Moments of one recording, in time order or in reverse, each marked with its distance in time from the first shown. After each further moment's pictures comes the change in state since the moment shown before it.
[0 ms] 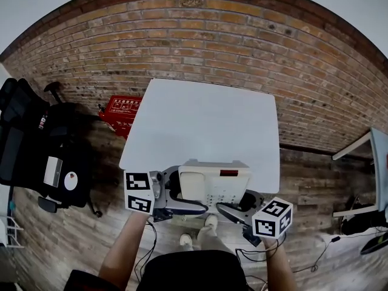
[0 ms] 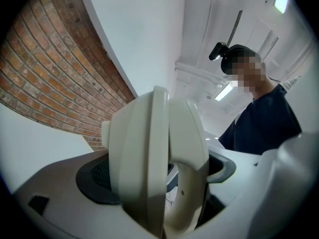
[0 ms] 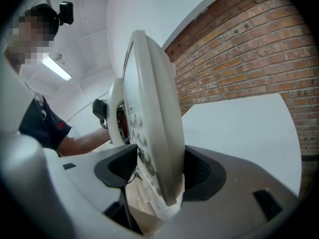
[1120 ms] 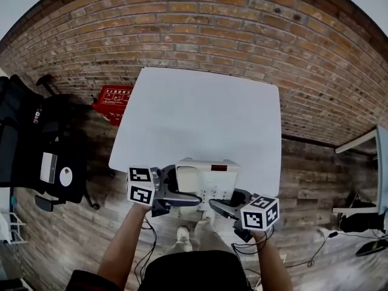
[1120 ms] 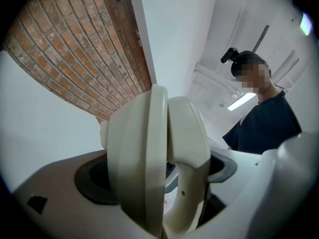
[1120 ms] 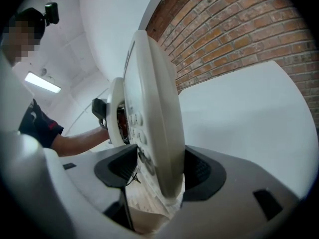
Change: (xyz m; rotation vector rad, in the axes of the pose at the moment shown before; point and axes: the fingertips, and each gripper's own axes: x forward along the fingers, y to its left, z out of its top) left arm 0.012 0.106 -0.057 -0.211 0.020 0.041; right arm 0.042 -0.086 -0.045 0.186 0.099 0.020
